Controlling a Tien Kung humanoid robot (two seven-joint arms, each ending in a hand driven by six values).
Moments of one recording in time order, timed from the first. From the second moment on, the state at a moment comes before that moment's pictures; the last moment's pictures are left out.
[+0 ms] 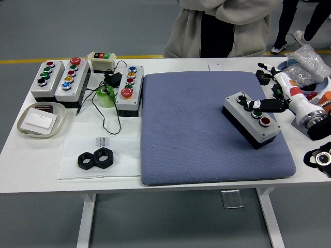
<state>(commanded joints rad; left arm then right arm) -0.06 0.14 -0.11 -0.22 -0.31 0.23 -0.14 0.54 -0.45 0.87 1.42 -1.56 -0.32 -0.33</state>
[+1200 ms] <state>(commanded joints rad) -0.06 0.15 -0.09 -0.22 -0.33 0.23 -0.15 0.61 -0.28 0.80 1.15 -1.84 -0.23 -0.51</state>
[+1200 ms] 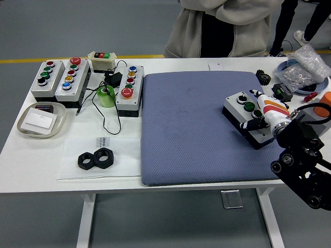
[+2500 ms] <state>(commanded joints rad) -0.07 0.15 -0.09 -0.22 -0.34 0.23 -0.15 0.67 -0.43 0.67 1.22 -1.83 -0.03 -0.35</state>
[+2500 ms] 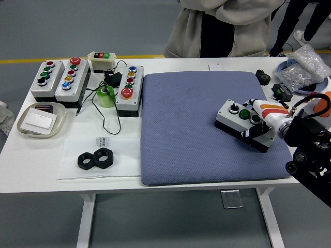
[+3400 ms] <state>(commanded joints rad) -0.06 0.14 -0.10 -0.22 -0.33 0.23 -0.15 0.75 -0.55 0.57 1.25 -1.91 0.09 0.02</state>
